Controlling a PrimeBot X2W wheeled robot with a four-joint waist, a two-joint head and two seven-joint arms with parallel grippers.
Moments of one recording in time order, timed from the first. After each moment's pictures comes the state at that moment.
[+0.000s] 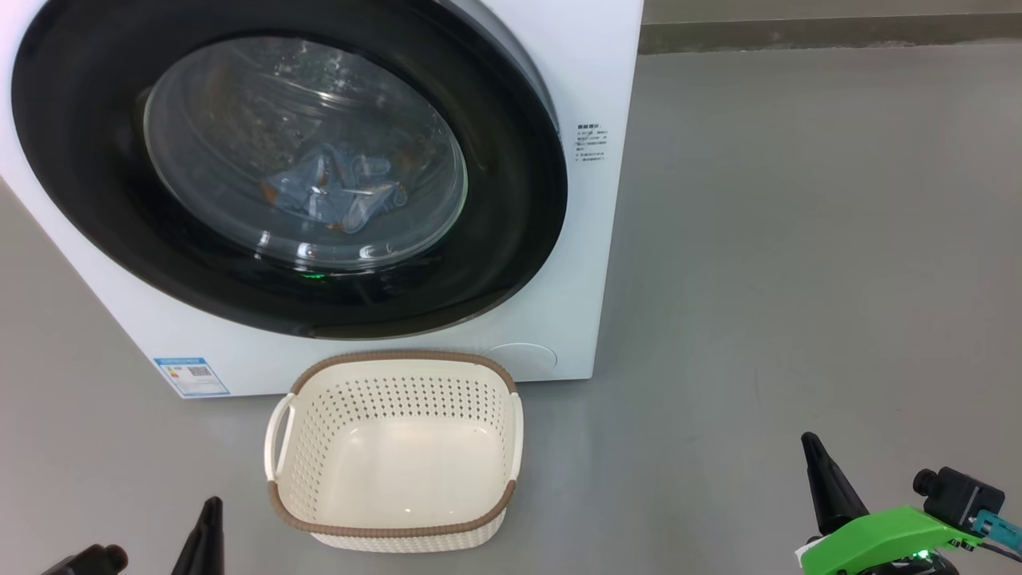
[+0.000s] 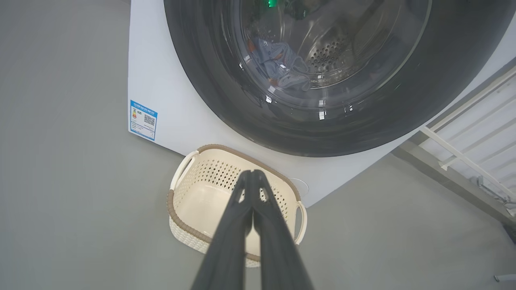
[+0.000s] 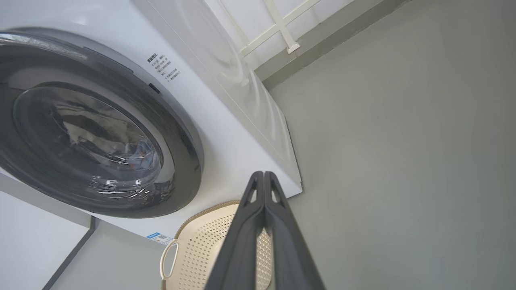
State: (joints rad) left arm -0.01 0.16 -0.07 0.34 -0.74 -0.13 -0.15; right arm -0.10 -0.10 -0.01 0.43 0.72 0.13 -0.16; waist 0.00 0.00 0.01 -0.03
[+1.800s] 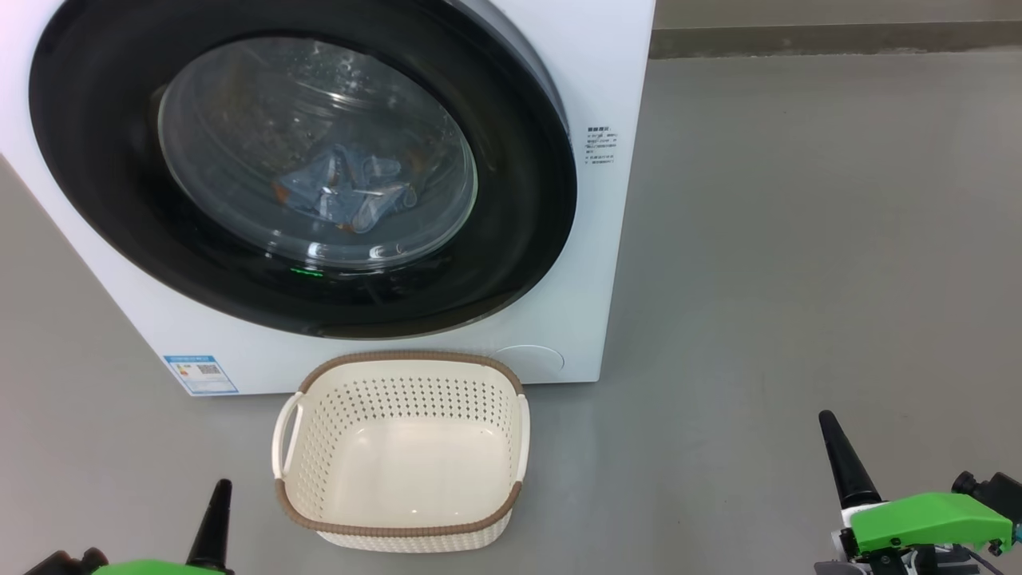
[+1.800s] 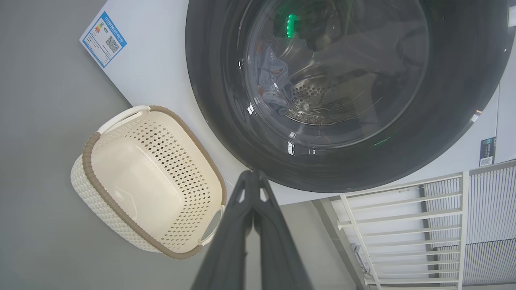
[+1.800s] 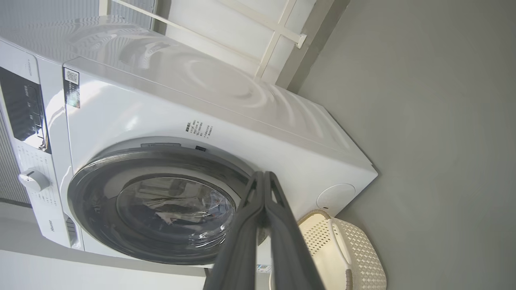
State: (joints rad) left arm -0.03 0.09 0.02 0.30 -1.23 -0.13 -0.01; right arm -0.10 -0.07 -0.08 0.34 1.22 0.13 -0.01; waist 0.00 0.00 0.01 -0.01
